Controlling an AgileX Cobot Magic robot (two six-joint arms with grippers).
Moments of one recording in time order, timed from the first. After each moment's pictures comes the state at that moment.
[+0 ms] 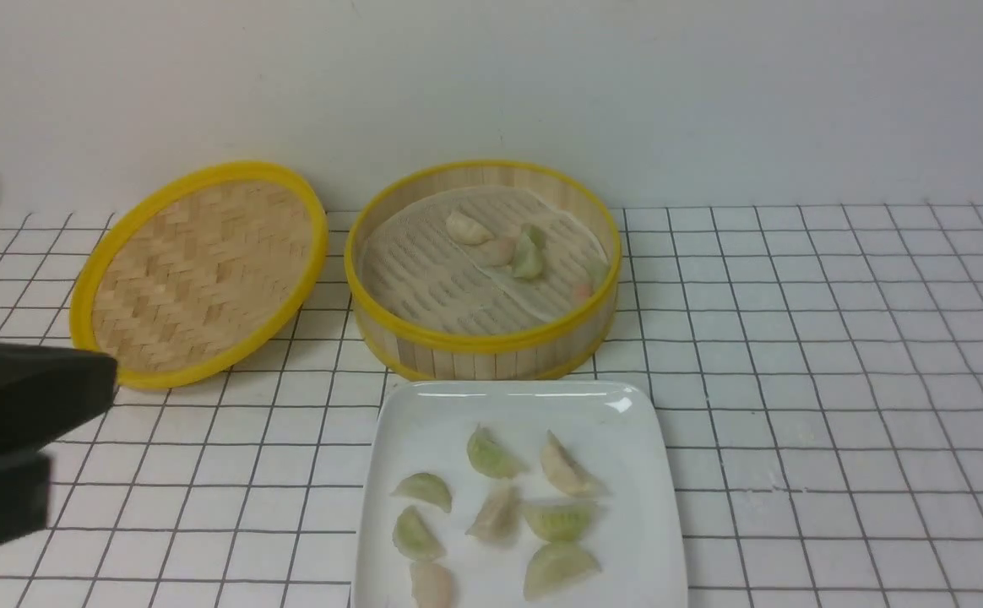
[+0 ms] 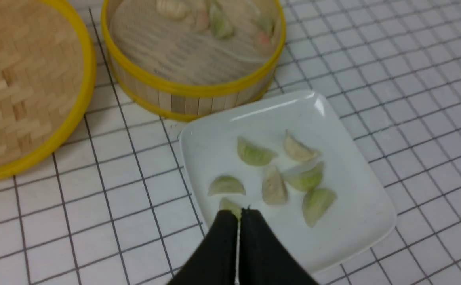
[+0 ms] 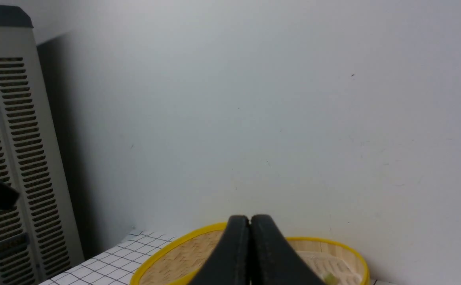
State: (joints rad) right arm 0.64 -0.02 -0.40 -0.18 0.36 0.34; left arm -0.48 0.67 -0.92 -0.06 0.89 -0.16
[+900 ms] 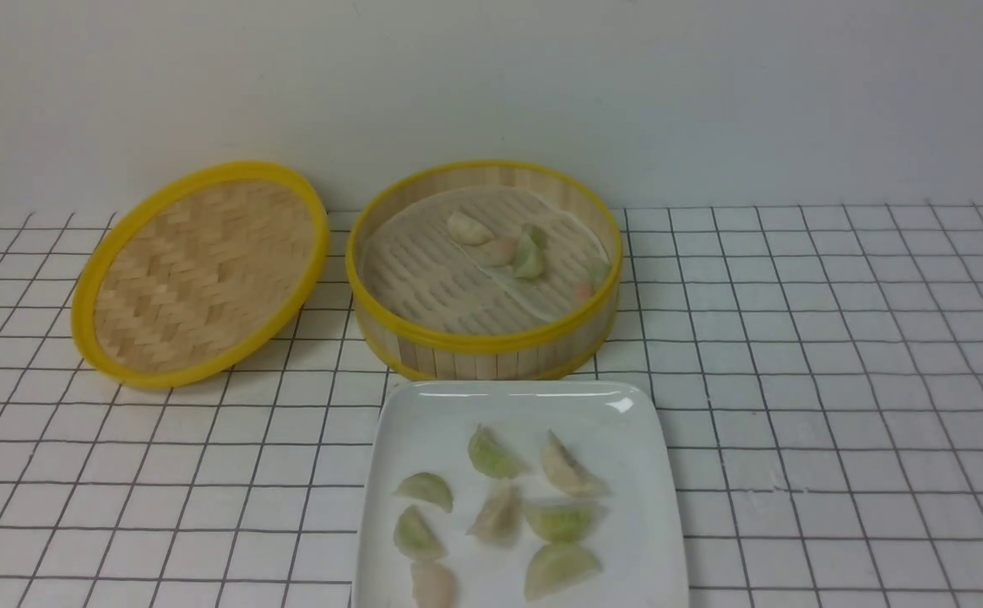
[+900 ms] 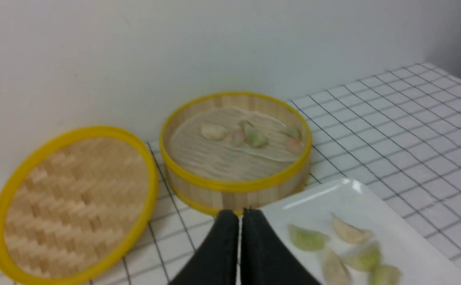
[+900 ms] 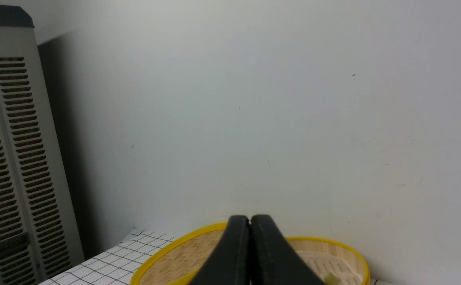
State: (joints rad) right arm 0.64 -0.02 -0.40 -0.18 0.36 0.34; left arm -0.40 0.34 -0.62 0.01 0.57 0.01
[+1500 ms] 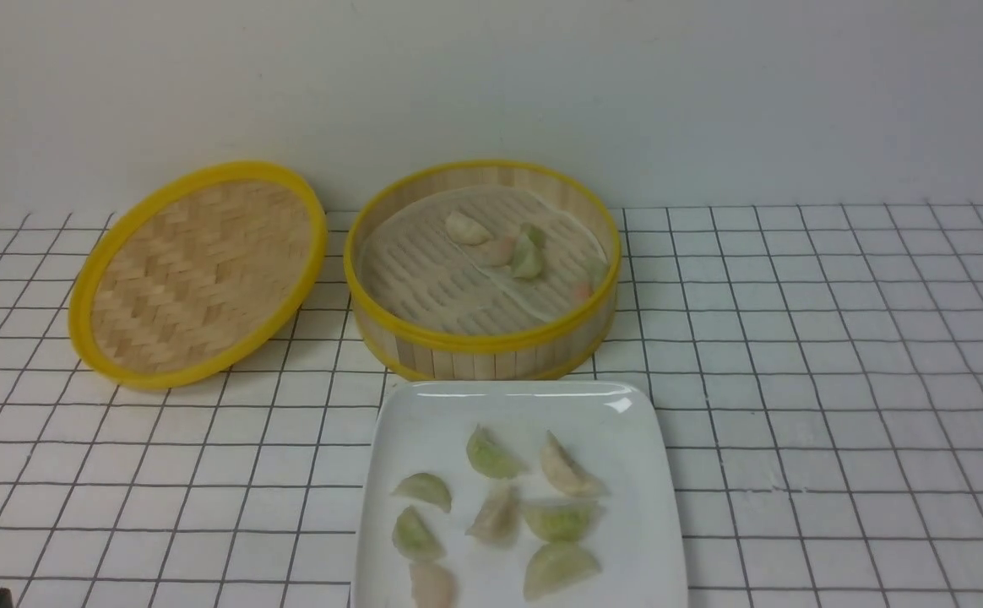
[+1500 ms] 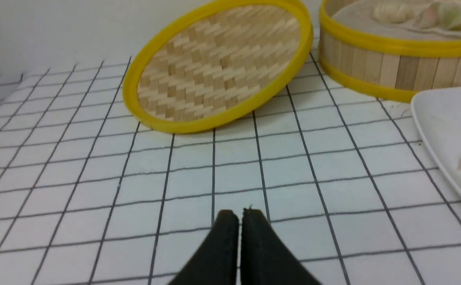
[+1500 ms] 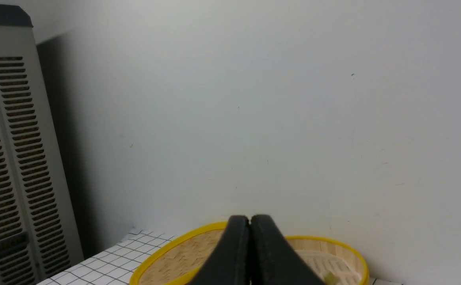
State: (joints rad) right arm 0.64 -0.02 -0.40 -0.18 0.36 0.34; left arm -0.02 -0.01 0.03 -0.04 0.35 0.11
